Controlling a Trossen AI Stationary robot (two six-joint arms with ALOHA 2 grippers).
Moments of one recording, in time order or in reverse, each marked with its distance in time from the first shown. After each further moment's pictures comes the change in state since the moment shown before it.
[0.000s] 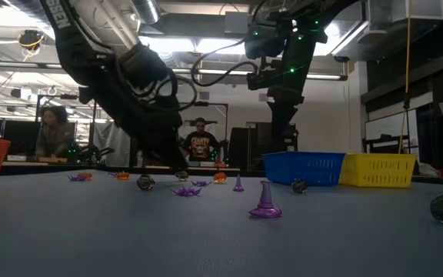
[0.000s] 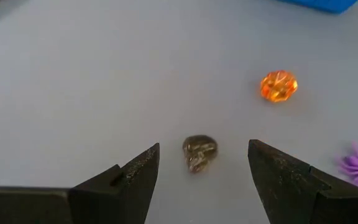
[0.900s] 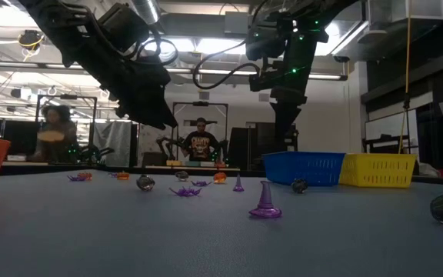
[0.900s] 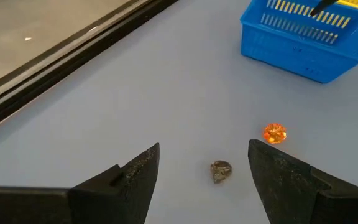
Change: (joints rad) left arm 0.001 -0.360 0.001 -0.261 -0.120 -0.043; right arm 0.000 0.000 0.000 -0.031 0.001 0.001
